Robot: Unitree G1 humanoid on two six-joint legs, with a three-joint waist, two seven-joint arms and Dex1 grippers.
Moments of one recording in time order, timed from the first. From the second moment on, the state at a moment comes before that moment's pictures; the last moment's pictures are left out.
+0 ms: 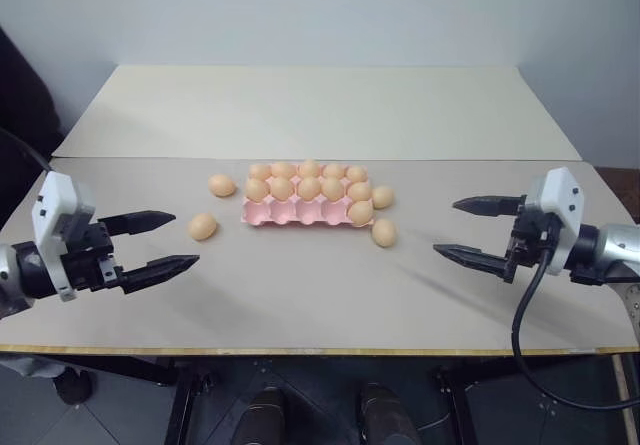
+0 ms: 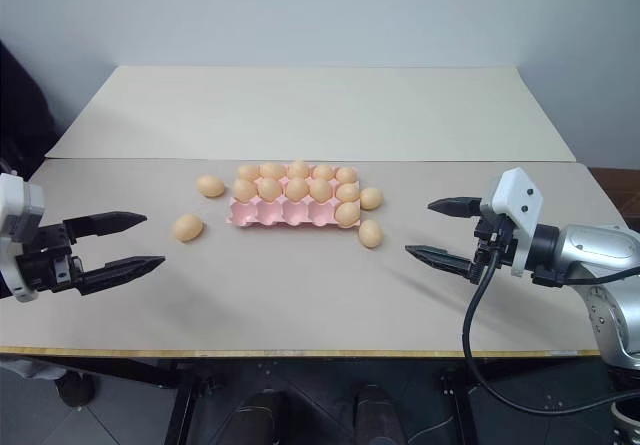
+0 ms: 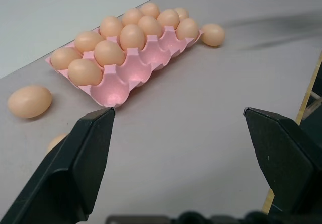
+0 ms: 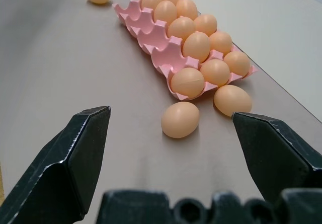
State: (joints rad) left arm 0.01 1.02 0.59 -0.39 -0.81 0.74 -1.07; right arm -0.21 -0.94 -0.25 -0.32 0.59 0.49 1.04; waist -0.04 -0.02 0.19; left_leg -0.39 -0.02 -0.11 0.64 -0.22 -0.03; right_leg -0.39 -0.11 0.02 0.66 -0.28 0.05
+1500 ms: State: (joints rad) left arm -0.01 1.02 0.59 -0.40 -0.87 0.78 -1.07; right arm -0.58 -0.59 0.22 0.05 0.19 0.59 0.76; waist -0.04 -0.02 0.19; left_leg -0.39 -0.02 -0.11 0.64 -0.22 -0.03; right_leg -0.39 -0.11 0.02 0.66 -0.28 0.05
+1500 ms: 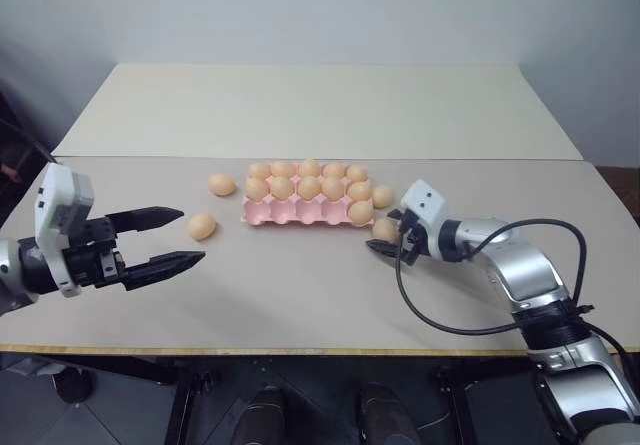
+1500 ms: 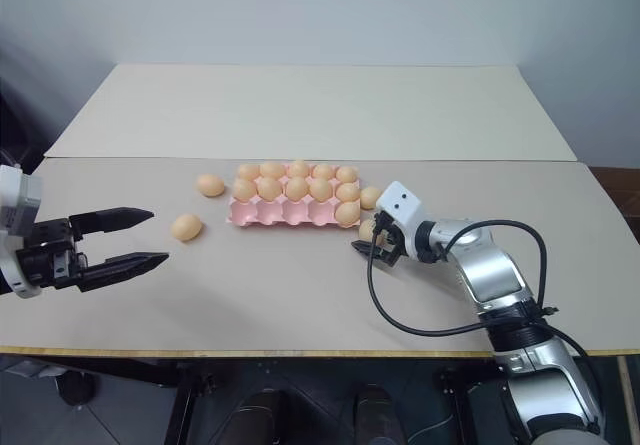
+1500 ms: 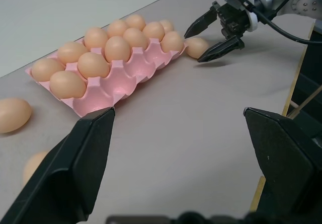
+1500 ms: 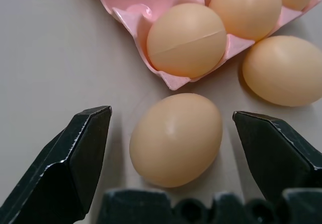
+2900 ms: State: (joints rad) left arm 0.03 1.00 0.62 -0.42 -0.86 0.76 -1.04; right arm -0.74 -0.51 0.12 -0.11 0.19 0.62 0.81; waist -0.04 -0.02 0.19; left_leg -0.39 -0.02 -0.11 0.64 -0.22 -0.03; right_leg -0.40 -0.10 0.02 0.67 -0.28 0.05
